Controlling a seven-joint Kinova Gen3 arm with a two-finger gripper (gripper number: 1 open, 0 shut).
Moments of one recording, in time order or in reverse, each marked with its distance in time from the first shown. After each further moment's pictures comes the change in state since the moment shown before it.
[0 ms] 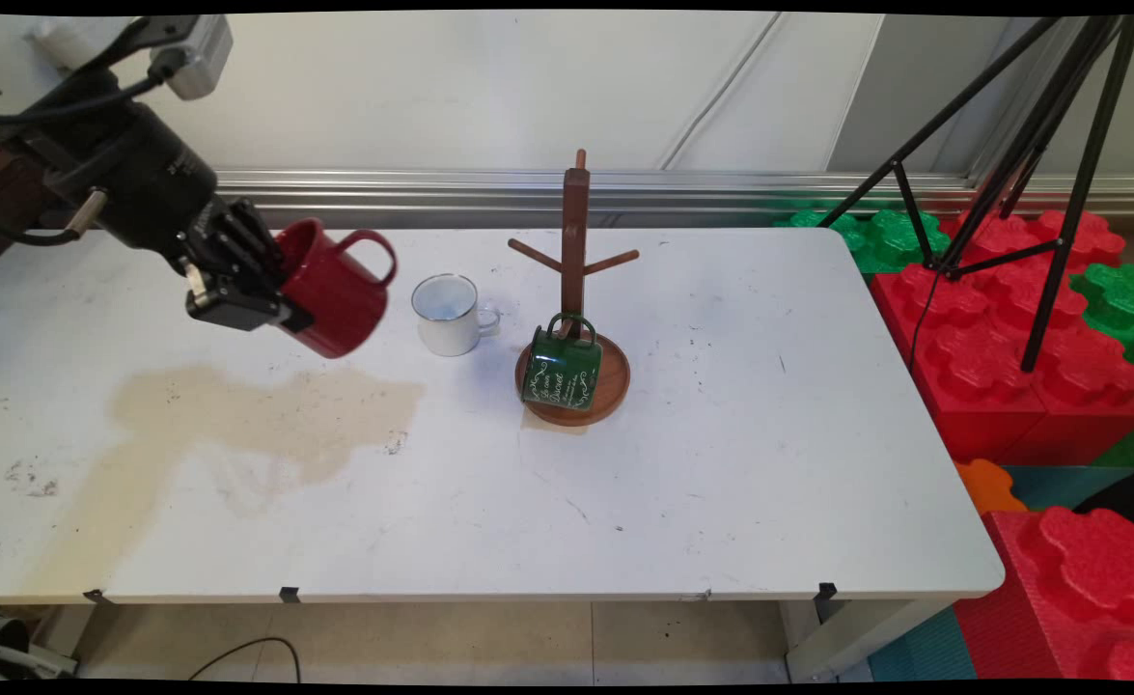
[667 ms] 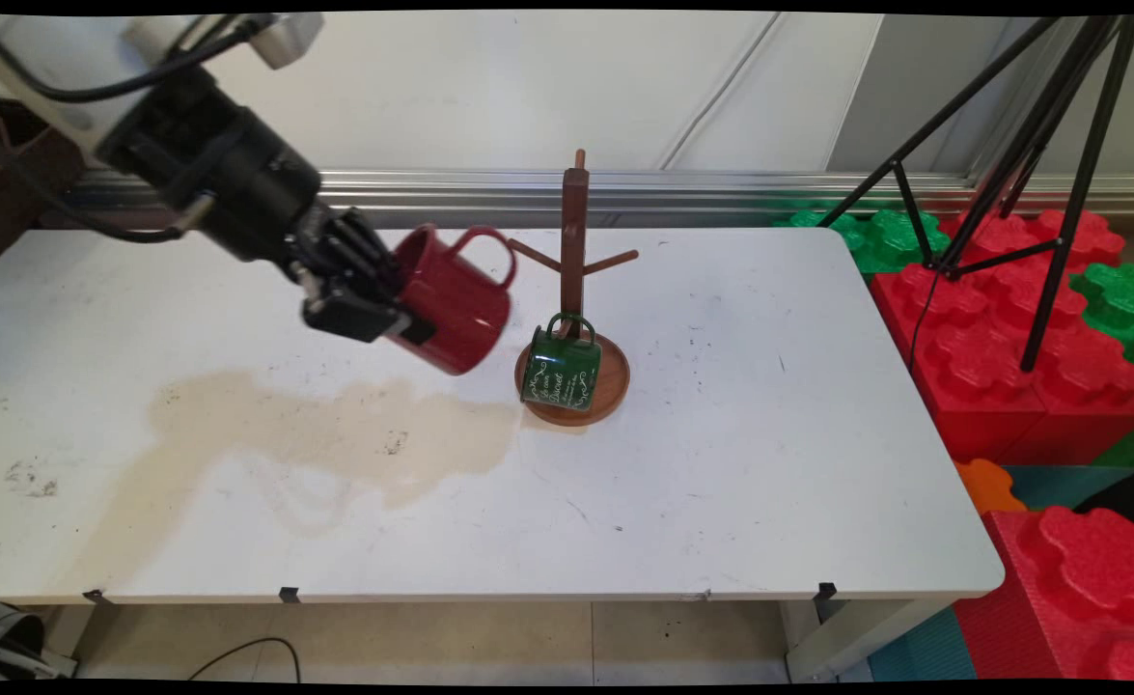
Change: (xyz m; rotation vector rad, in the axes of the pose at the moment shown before) arm 0.046 0.025 0.024 -0.140 0.213 -0.012
